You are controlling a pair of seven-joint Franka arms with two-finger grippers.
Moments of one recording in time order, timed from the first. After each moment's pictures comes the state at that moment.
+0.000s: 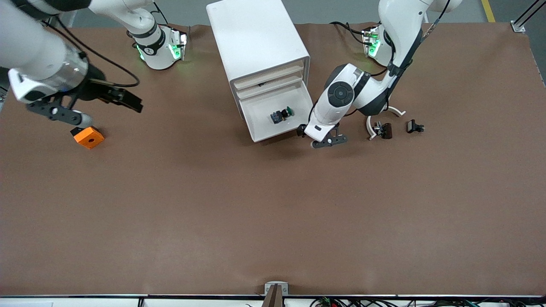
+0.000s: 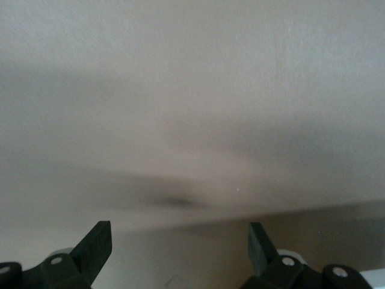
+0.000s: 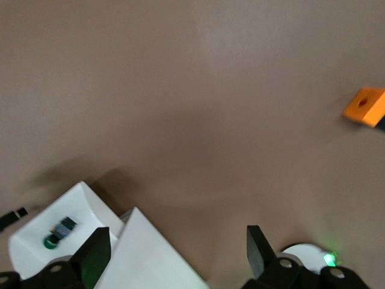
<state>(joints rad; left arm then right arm) -0.45 0.39 -0.25 -2.14 -0.08 2.48 -0.84 0.27 0.05 -0.09 -1.52 0.12 1.43 0.46</state>
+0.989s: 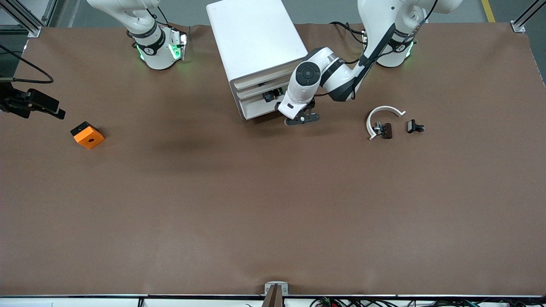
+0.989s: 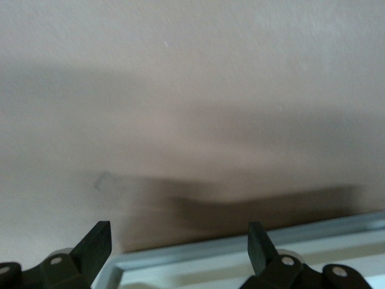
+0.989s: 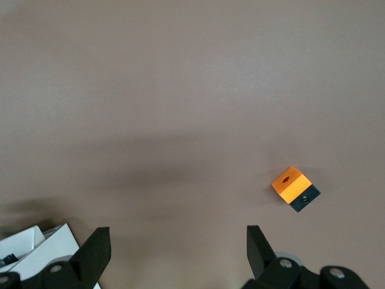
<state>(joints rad) -0.51 0.42 -0.42 -2.14 -0.08 2.47 -1.00 0.02 0.03 -0.09 -1.51 0.07 1.49 0.01</state>
